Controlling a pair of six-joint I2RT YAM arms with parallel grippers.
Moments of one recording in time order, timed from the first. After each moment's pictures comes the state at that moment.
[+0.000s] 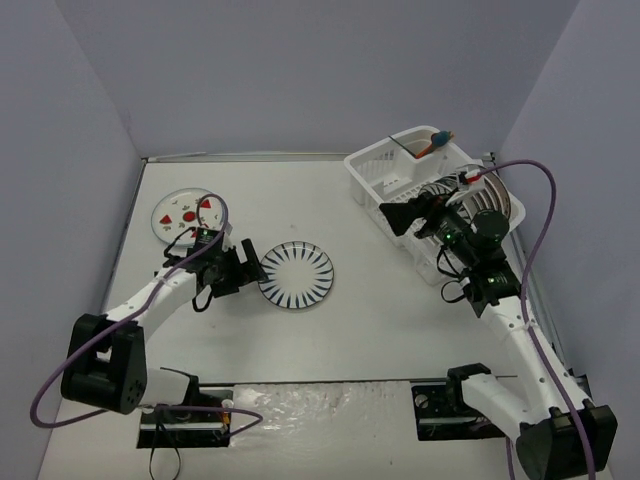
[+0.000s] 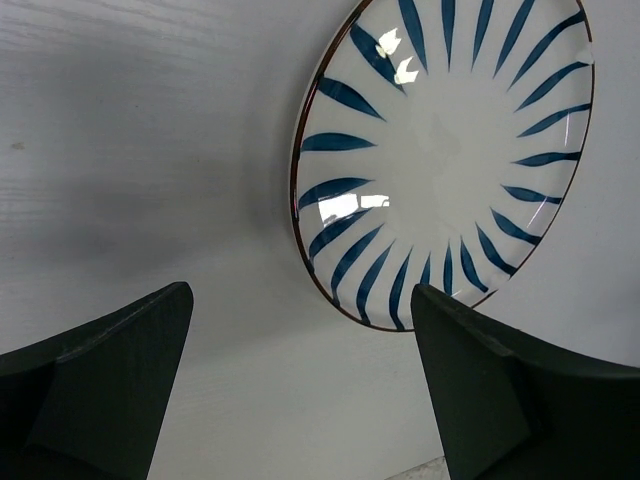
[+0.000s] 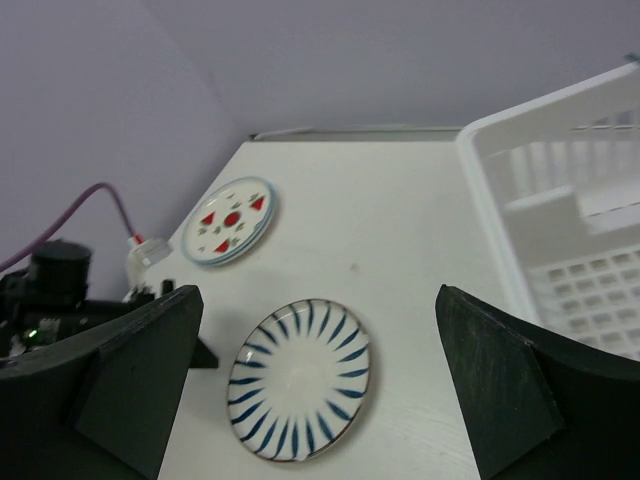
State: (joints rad) left arm -0.24 1.32 0.75 -0.38 0.24 -0.60; right arm 0.18 0.93 0.77 0.19 -0.41 0.48
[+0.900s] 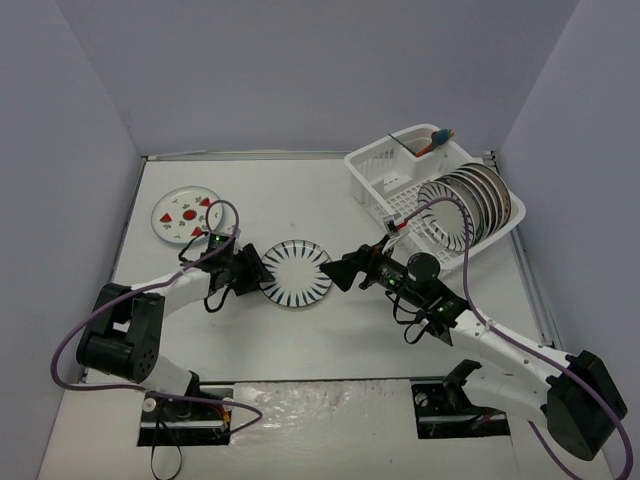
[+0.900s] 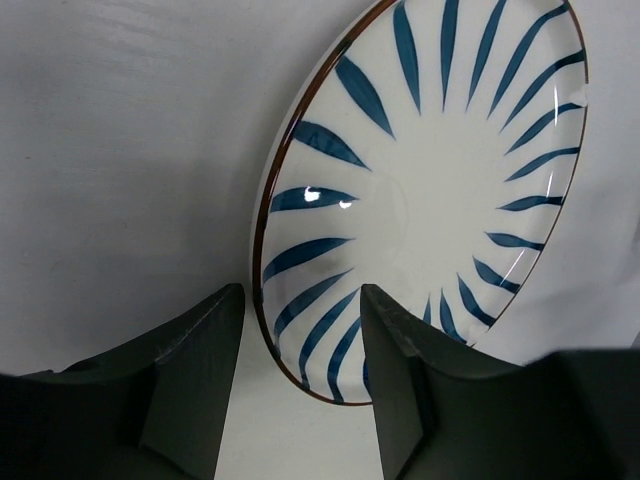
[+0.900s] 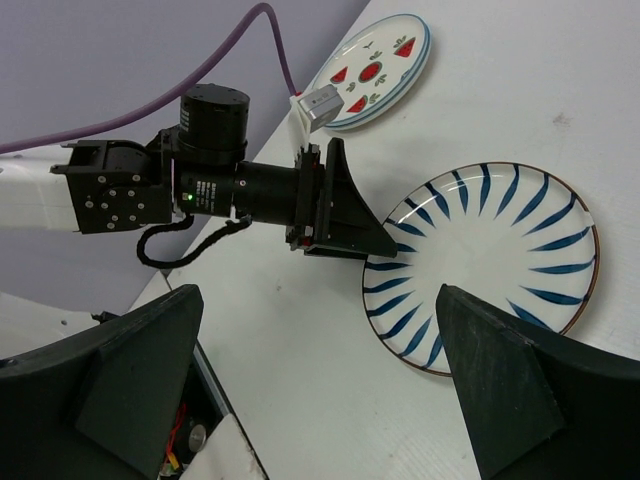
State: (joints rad) left arm -0.28 1.49 0.67 -0.09 0.28 -0.74; right arm 0.67 1.01 0.46 0.51 -0.23 0.66
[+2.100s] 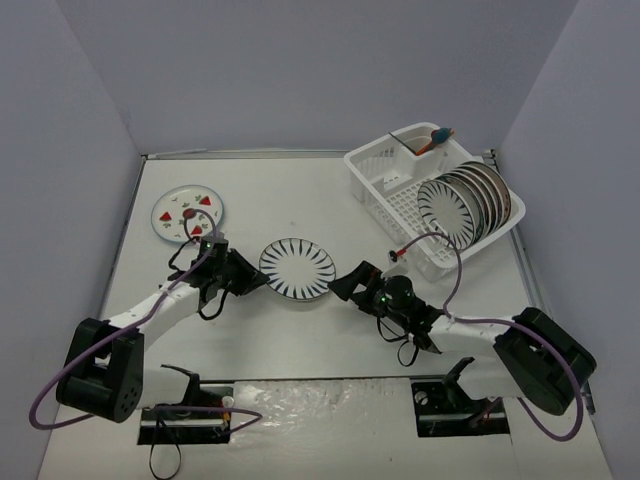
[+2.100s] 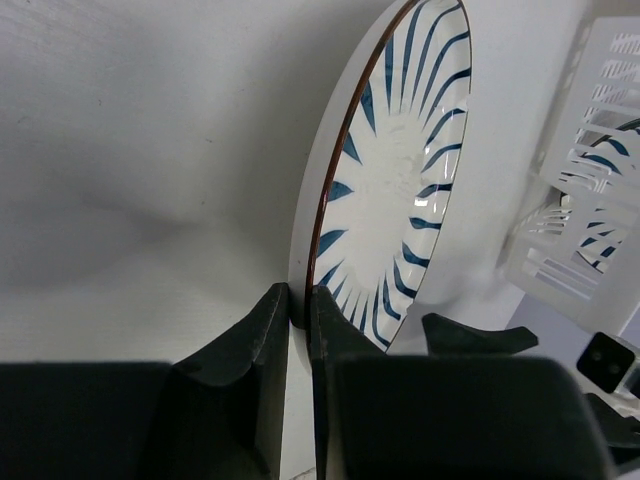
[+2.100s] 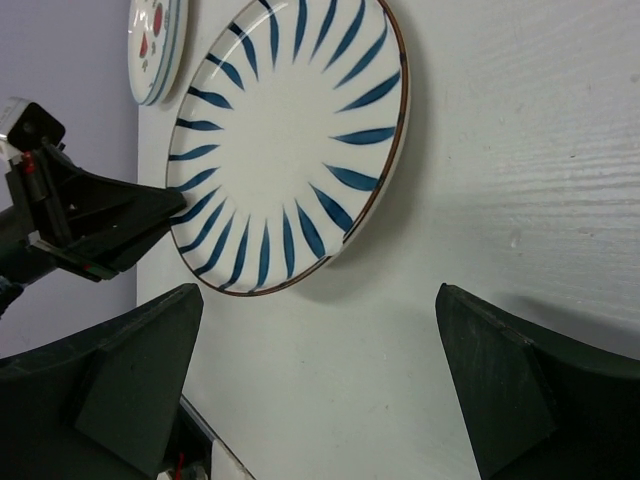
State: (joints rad) left arm -0.29 1.28 0.60 -0.13 0.26 -1.07; right arm 0.73 1.27 0.23 0.64 0.03 1.08
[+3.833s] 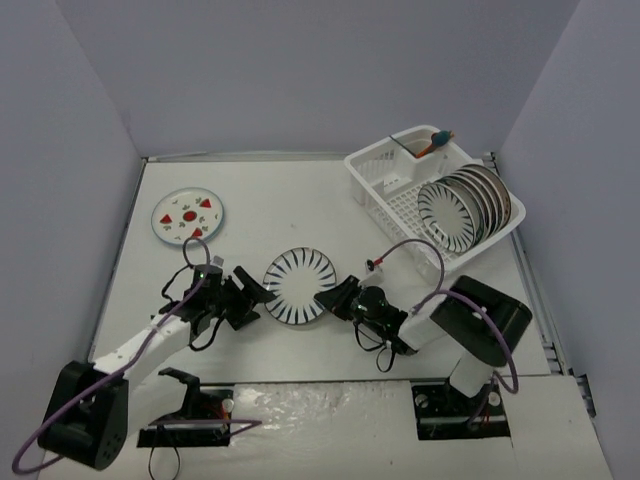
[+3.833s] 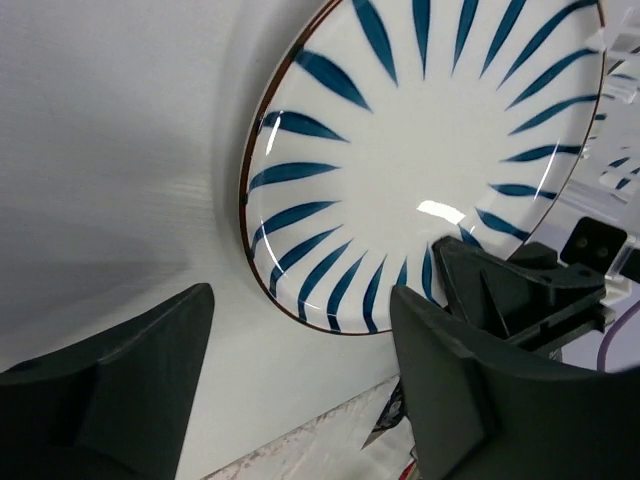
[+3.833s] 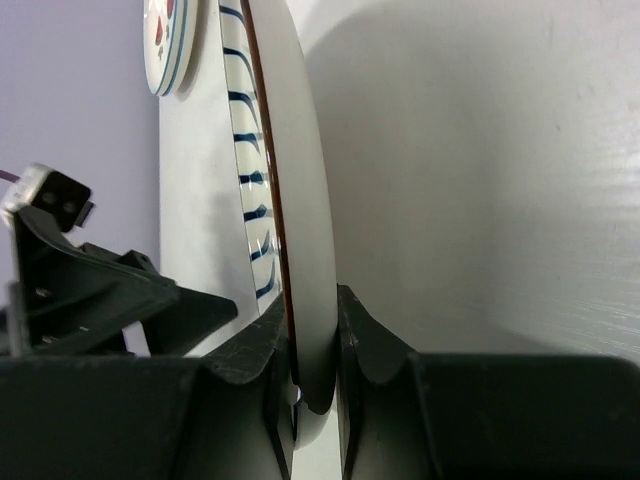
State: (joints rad) left arm -0.31 1.06 0.39 -0.12 0.34 -1.09; right arm 0.87 1.68 0.30 1.03 0.13 1.21
